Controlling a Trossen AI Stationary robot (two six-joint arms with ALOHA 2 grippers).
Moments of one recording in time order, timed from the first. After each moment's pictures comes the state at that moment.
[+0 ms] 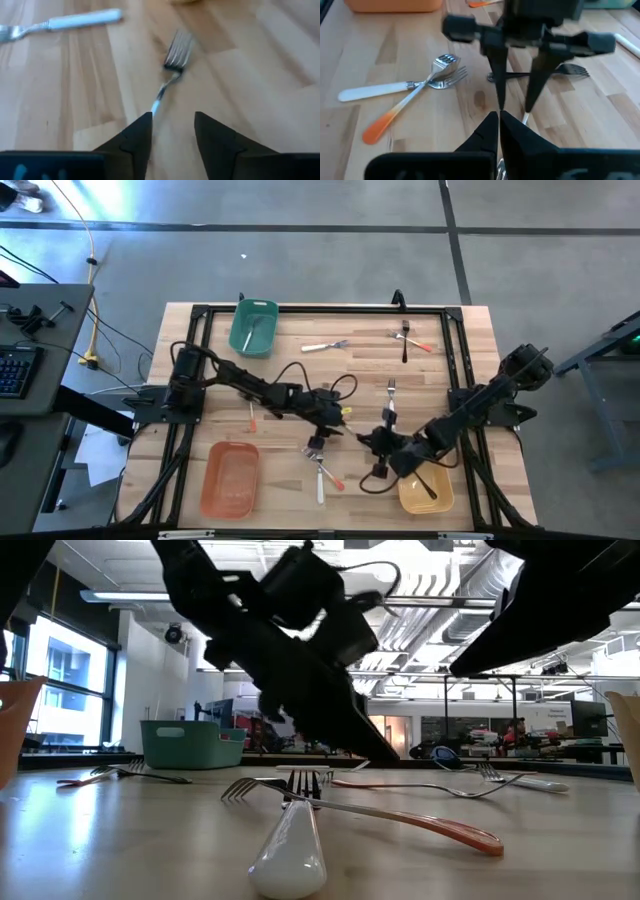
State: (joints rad) left arm -0.09 2.05 1.07 0.30 0.15 0.16; right arm 0.64 1.55 0.76 -0.01 0.69 0.52
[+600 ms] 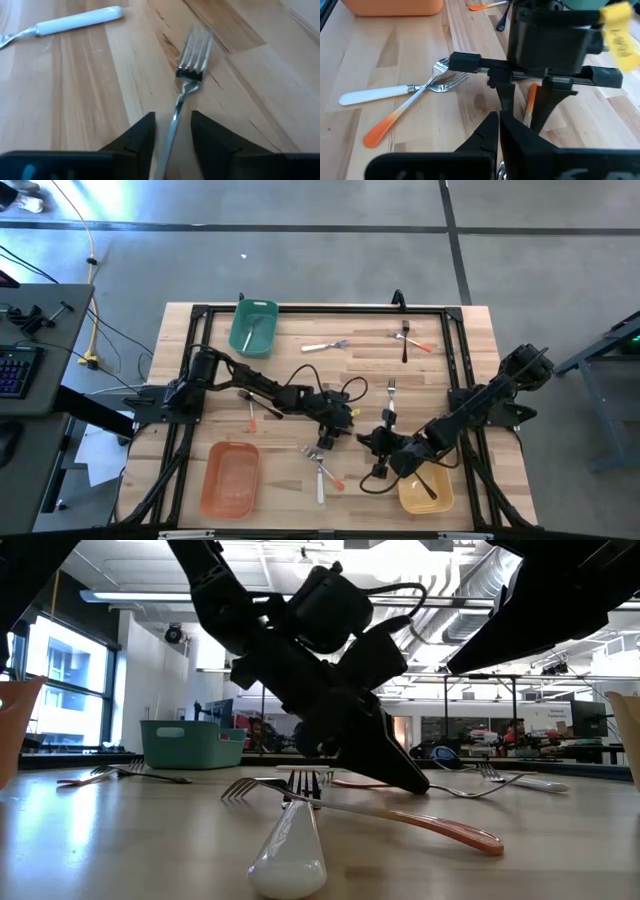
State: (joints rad) left arm -0.08 2.18 1.19 0.26 0.15 0.24; right arm 0.64 1.55 0.76 0.01 0.69 0.51
